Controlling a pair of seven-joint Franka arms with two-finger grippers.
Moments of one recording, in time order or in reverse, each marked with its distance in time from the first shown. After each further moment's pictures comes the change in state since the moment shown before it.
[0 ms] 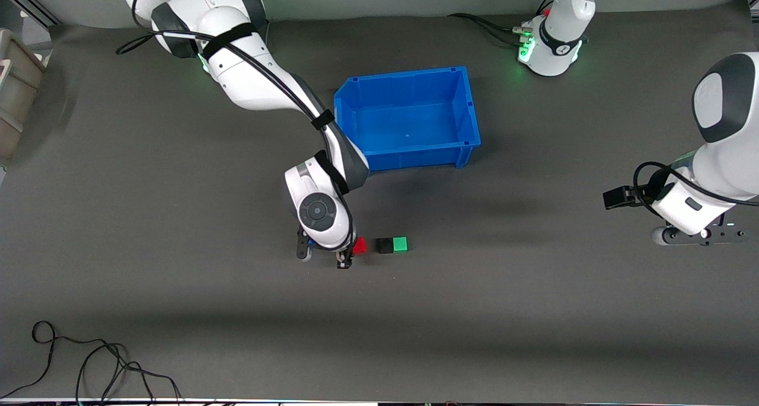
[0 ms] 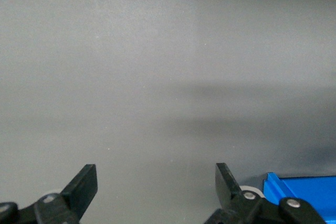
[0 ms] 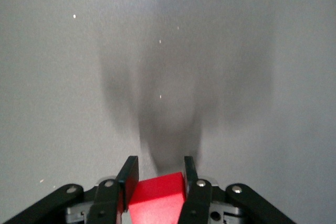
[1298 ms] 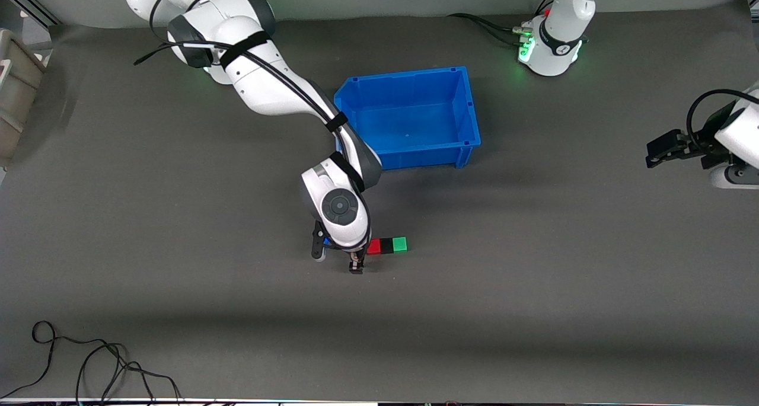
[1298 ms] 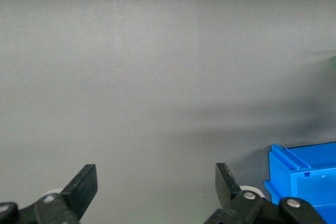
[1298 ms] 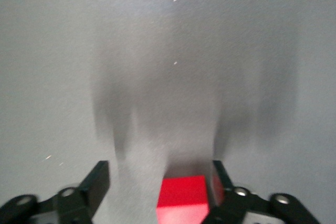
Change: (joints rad) left arm 0.036 -0.198 0.013 -0.027 0.001 -0.098 0.130; right arm 0.026 0.083 -0.002 0.108 -0.068 0.039 0.079
